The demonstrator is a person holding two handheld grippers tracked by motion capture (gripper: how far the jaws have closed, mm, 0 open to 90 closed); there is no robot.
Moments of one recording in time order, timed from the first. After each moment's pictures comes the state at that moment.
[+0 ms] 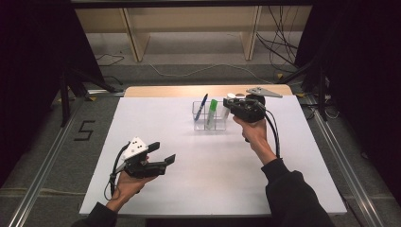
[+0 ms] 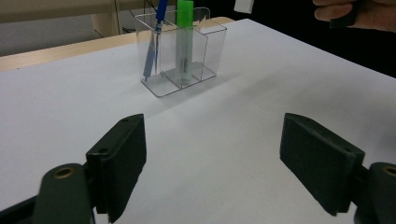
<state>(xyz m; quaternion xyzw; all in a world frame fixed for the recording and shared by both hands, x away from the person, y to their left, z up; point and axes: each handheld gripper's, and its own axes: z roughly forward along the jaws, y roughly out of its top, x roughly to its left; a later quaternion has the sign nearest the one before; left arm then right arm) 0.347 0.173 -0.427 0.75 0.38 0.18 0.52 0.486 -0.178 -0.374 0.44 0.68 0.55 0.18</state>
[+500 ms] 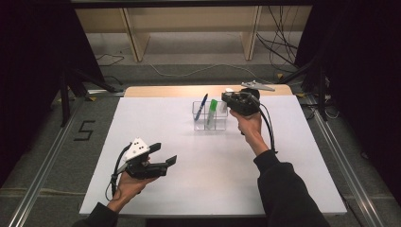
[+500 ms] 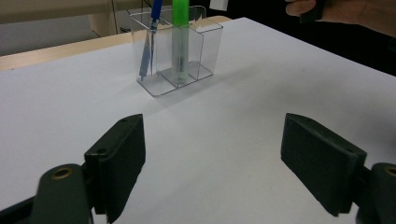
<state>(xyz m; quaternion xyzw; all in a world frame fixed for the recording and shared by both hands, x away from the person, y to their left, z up) 0.346 0.170 -0.428 0.74 0.38 0.18 0.52 0.515 -0.167 -0.379 0.47 0.68 0.53 0.20</state>
